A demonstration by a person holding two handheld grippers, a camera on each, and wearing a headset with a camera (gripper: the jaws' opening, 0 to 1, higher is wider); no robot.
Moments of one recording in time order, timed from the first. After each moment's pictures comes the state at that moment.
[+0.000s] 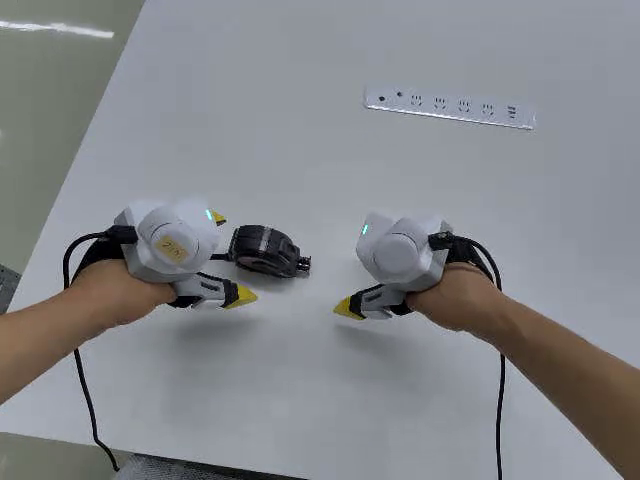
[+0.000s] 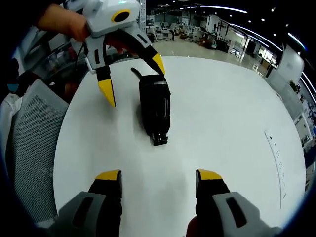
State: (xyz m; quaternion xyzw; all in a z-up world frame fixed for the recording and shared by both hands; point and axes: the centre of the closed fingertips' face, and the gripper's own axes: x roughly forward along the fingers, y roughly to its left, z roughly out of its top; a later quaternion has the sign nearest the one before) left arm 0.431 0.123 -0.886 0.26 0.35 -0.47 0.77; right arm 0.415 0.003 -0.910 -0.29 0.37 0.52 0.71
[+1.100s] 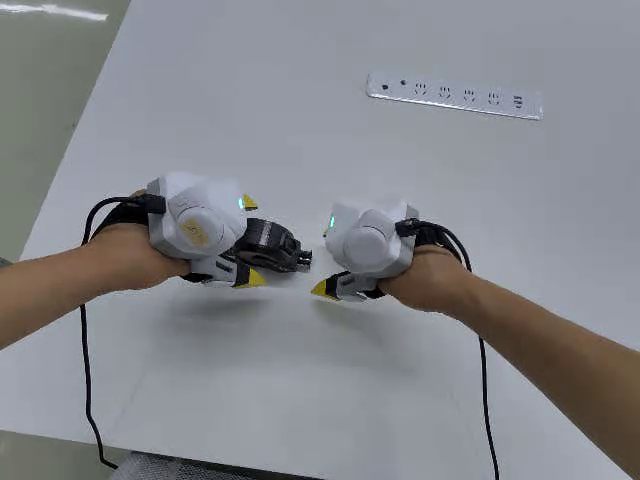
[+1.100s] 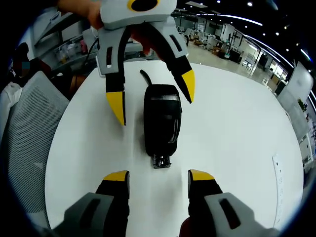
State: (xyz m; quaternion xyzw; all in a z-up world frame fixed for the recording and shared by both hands) left arm 0.440 0.098 -0.888 0.33 0.32 -0.54 0.71; right arm 0.424 0.040 -0.918 -0.32 0.34 0.56 0.69
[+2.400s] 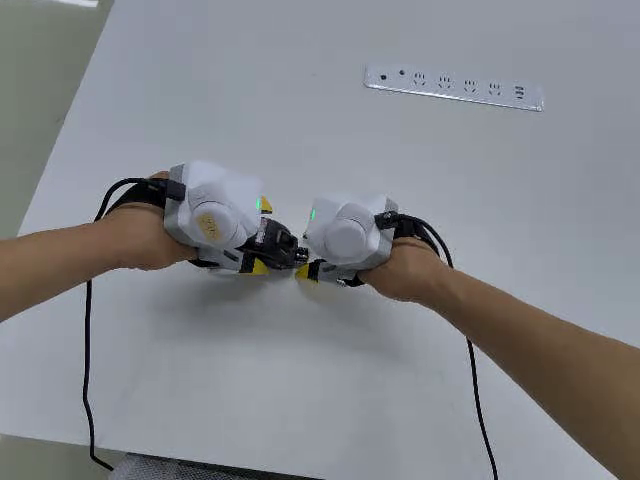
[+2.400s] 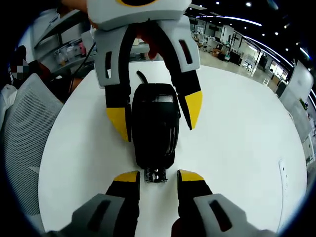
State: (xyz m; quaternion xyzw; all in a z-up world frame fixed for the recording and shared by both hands) left arm 0.445 0.081 -0.905 0.38 0.30 -0.60 0.64; right arm 0.437 0.063 -0.937 -0.31 0.33 0.57 0.69
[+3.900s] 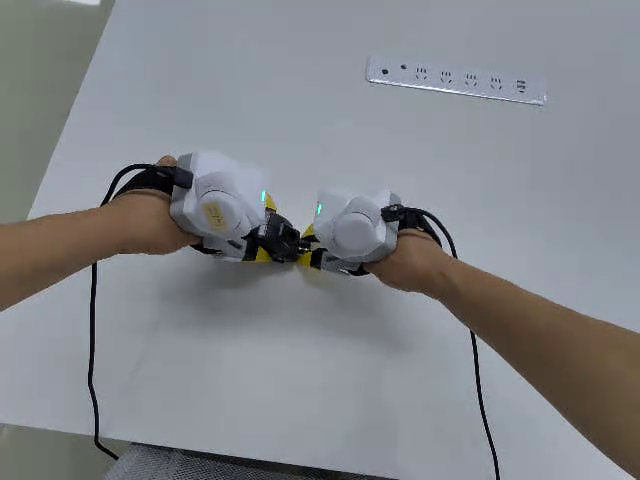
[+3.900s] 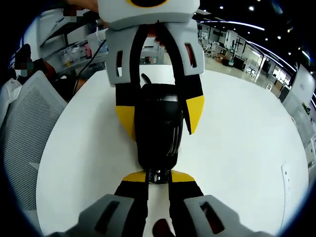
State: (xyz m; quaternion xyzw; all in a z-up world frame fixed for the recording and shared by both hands) left arm 0.444 0.081 -0.905 0.39 0.29 -0.61 0.63; right arm 0.434 0.065 -0.937 -0.30 0.31 0.59 0.69
